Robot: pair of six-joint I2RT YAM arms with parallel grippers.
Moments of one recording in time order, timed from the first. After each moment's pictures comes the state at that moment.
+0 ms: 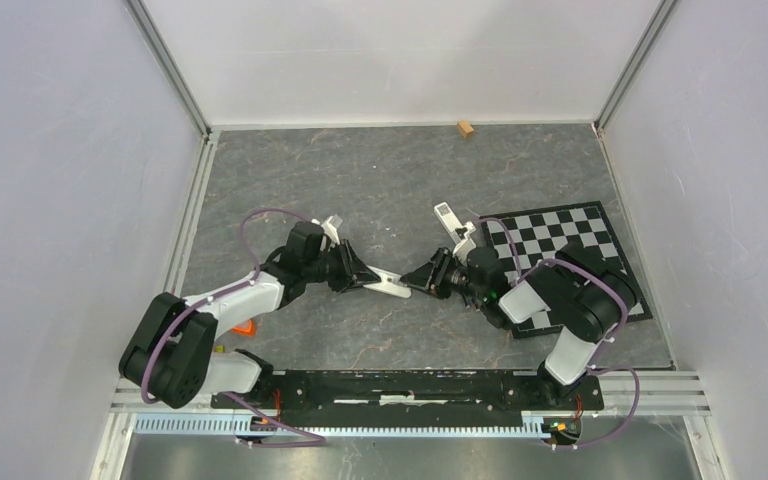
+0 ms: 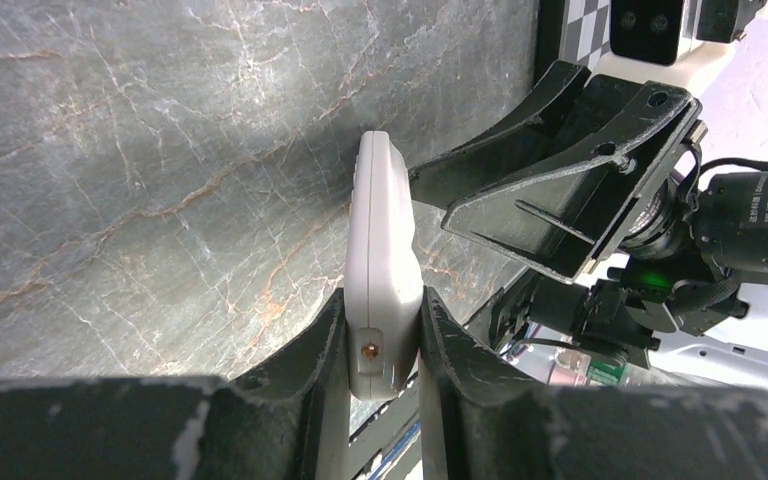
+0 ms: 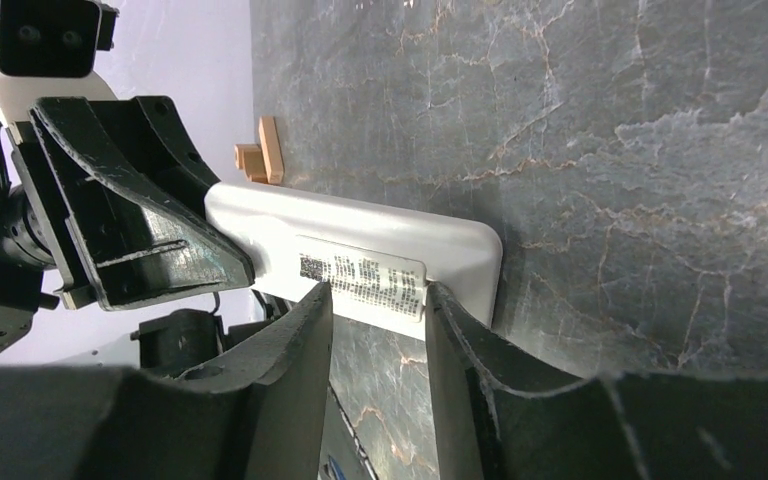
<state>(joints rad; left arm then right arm) -0.48 1.32 0.52 0.10 0.51 -0.88 0.64 1.72 0.35 1.03 -0.39 1.14</state>
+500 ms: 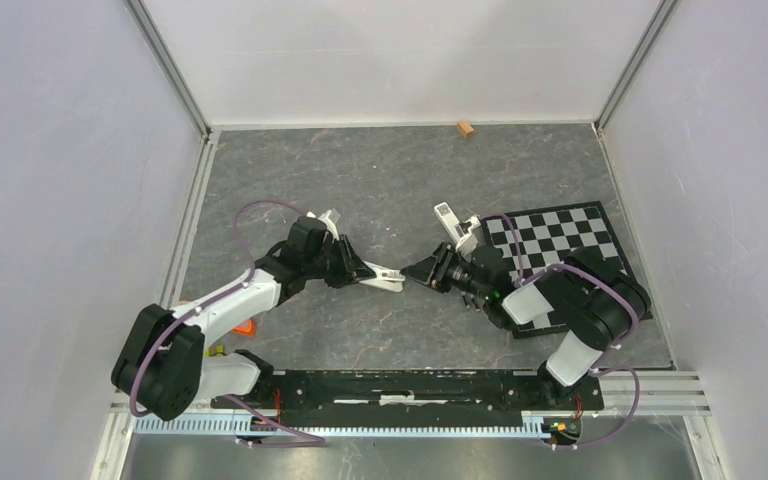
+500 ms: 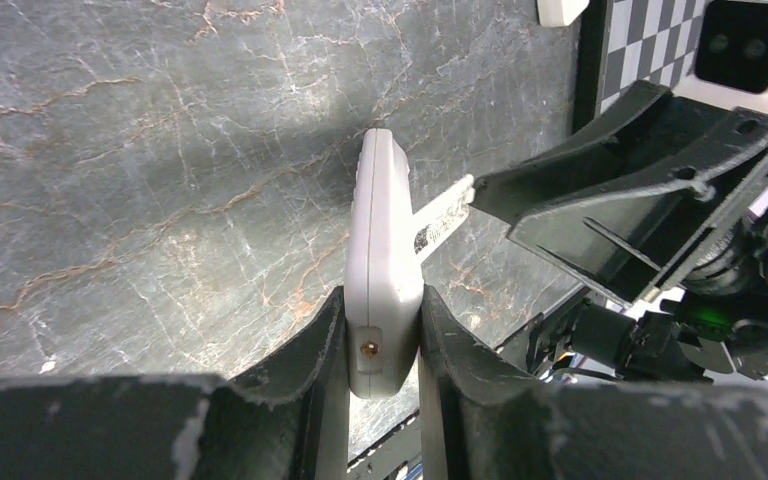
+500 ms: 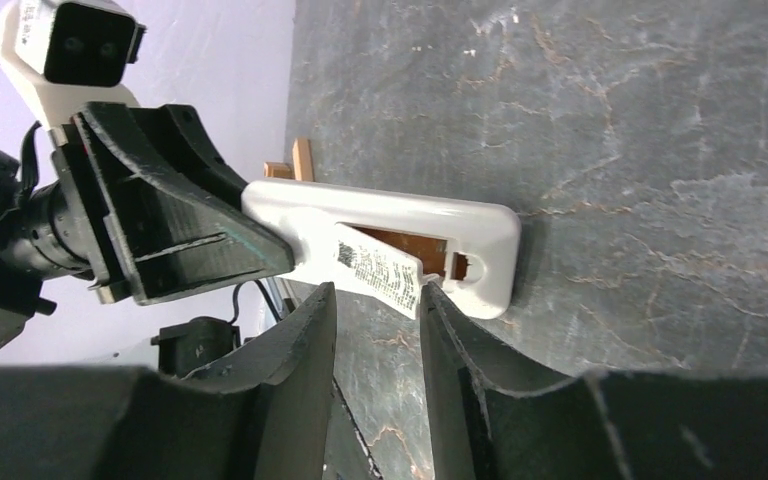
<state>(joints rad) -0.51 1.26 0.60 -0.07 0.34 -0.82 0.64 1.68 0.34 1.08 -0.35 1.12</state>
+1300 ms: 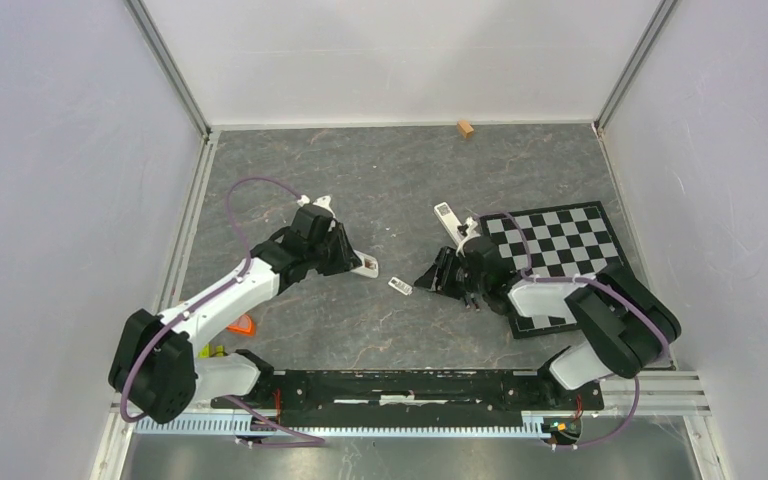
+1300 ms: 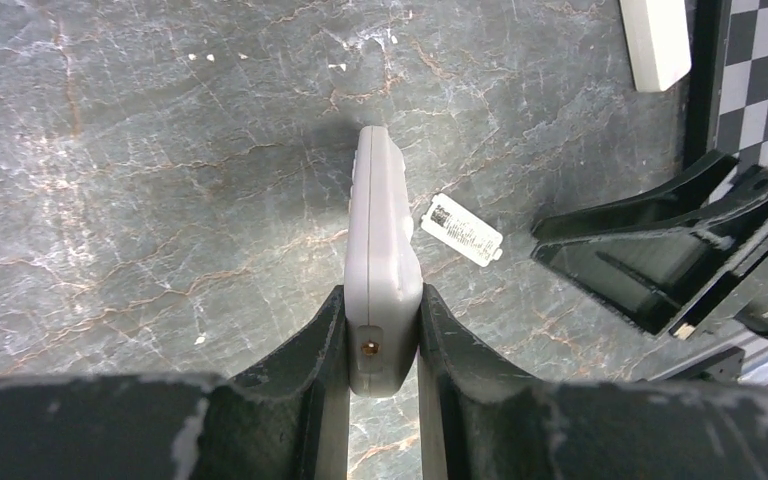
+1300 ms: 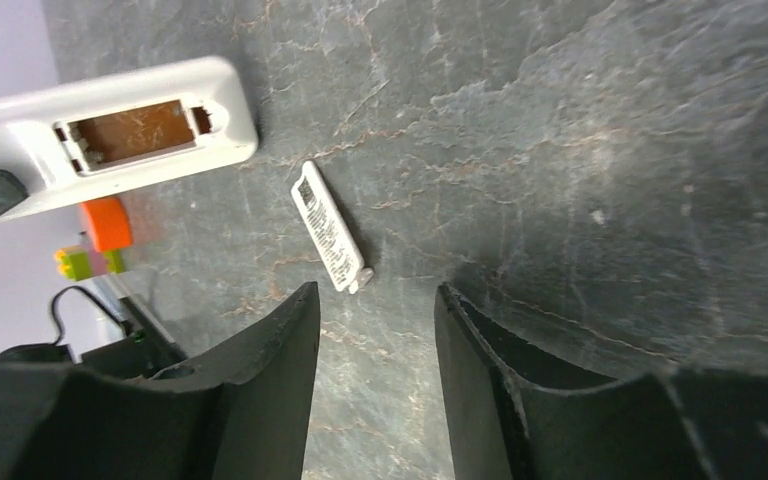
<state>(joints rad) -0.55 1.24 0.77 -0.34 0.05 -0.69 0.61 1.52 0.44 0.43 -0.26 0.91</state>
